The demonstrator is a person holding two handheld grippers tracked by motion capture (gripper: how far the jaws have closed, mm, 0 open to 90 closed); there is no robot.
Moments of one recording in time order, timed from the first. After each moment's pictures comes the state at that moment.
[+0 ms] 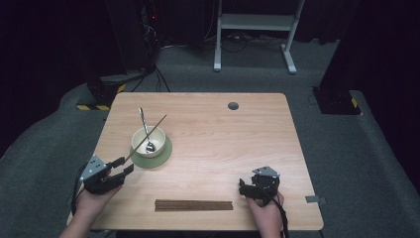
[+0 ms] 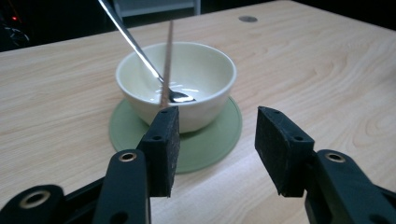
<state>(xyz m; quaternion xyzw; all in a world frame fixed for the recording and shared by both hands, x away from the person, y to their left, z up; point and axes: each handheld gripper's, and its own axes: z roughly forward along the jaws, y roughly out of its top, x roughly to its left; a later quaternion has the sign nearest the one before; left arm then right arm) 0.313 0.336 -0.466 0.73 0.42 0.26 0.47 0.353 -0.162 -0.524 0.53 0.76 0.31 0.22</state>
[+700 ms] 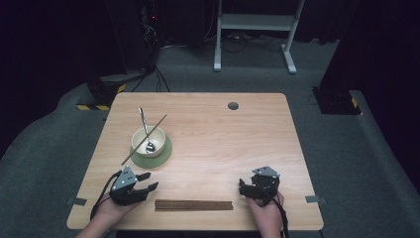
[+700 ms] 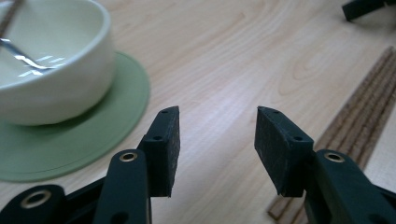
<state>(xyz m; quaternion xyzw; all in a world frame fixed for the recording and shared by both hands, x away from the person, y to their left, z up) 0.305 0.271 -0.490 0.82 0.34 0.19 0.42 0.353 -0.161 -0.524 0.53 0.76 0.31 0.22</state>
